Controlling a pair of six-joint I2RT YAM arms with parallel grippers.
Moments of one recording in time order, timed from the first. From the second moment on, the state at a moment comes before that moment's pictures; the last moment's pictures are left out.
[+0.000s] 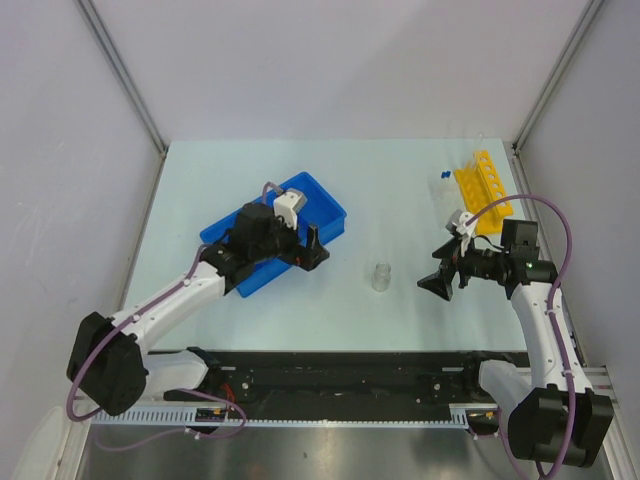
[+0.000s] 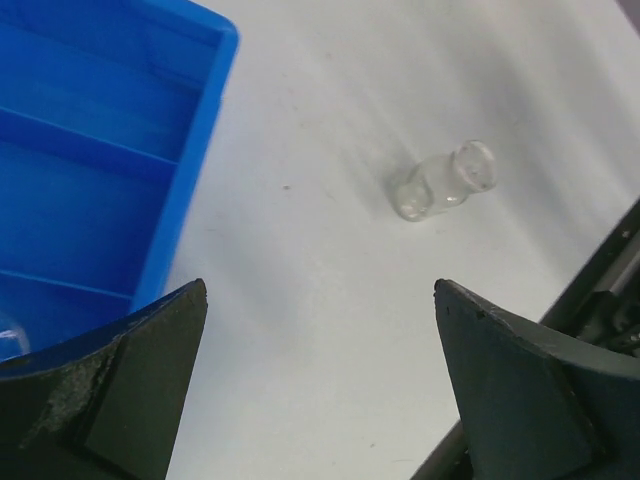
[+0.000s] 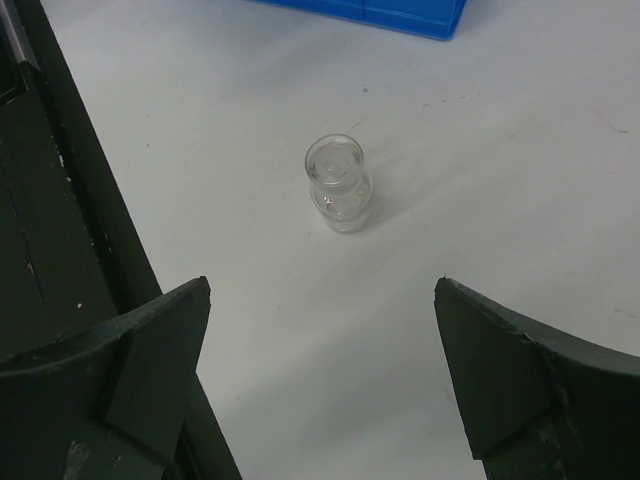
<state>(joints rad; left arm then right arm) -0.56 1.21 0.83 -0.13 0.26 -0.20 -0.11 0.95 0.77 -0.72 -1.05 -0.71</state>
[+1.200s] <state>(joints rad) -1.08 1.93 1.34 -0.26 -0.21 -0.29 -0.13 0.99 0.77 -0.50 -0.75 -0.34</state>
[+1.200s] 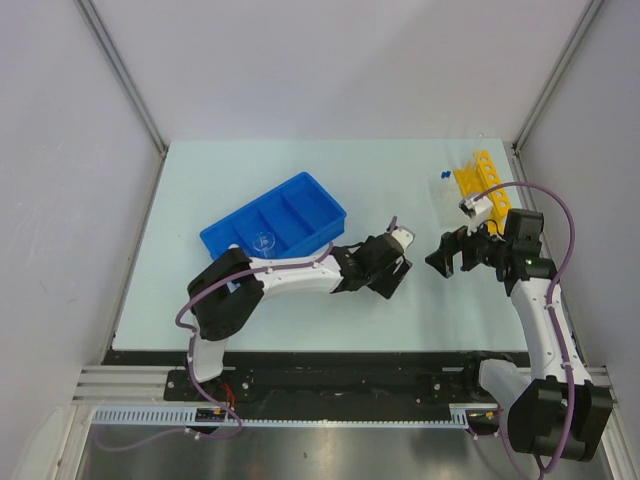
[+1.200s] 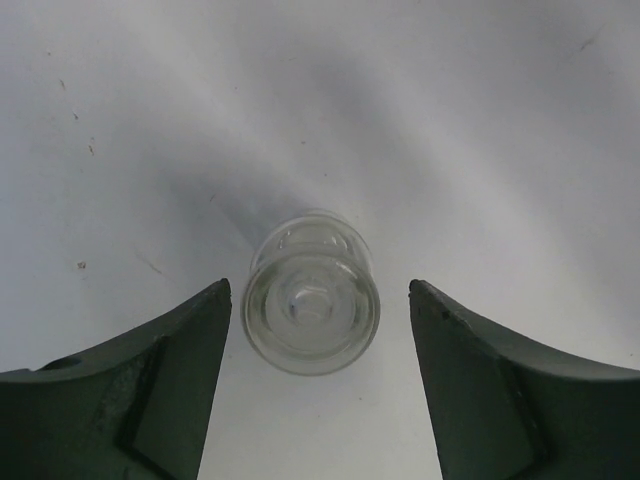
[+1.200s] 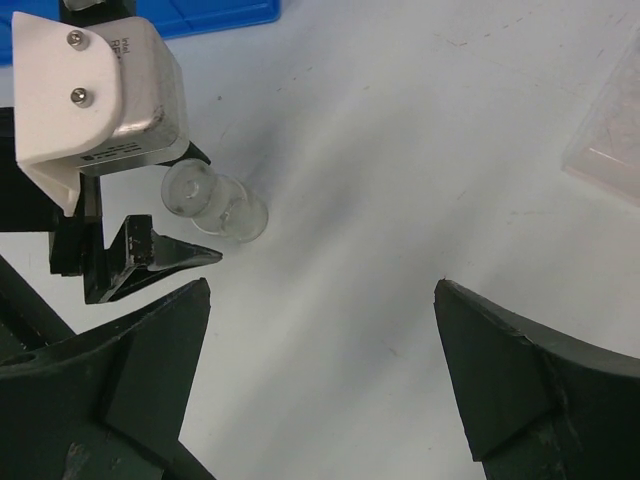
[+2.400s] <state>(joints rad) -1.08 2.00 1.41 -0.28 -0.24 -0.28 -0.13 0.99 0.77 -0.50 -0.74 -0.32</state>
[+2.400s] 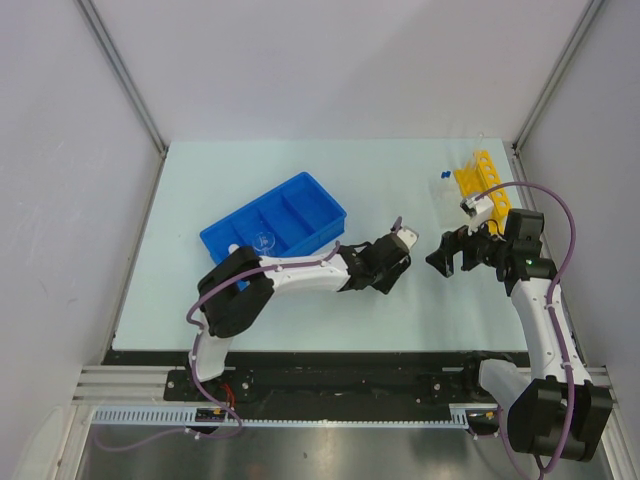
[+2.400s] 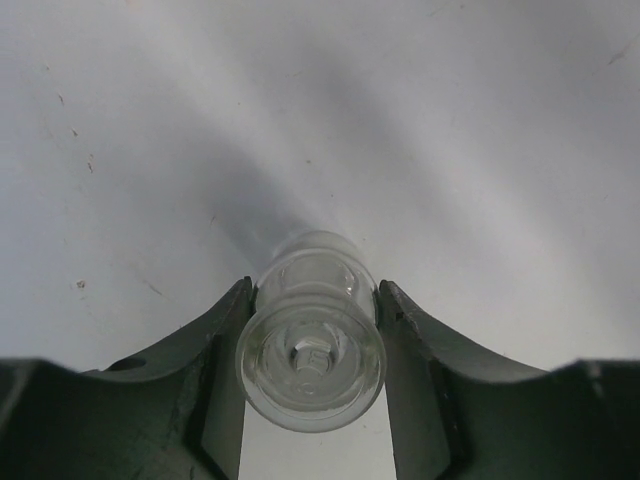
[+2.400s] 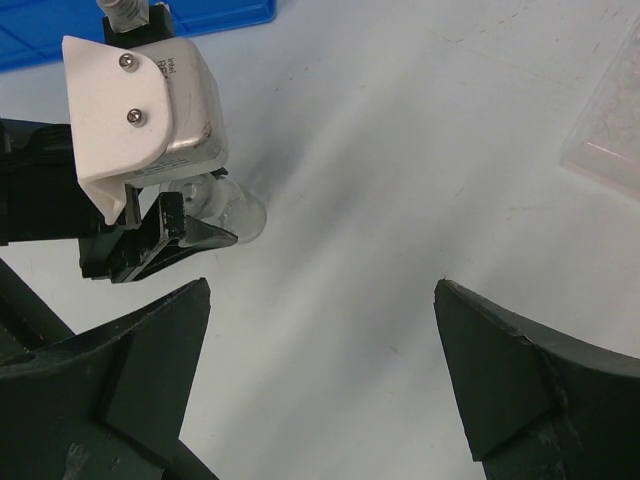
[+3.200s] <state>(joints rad) -0.66 1.47 1.29 -0.44 -0.08 -0.17 -0.13 0.98 0.77 -0.49 -0.74 -0.32</state>
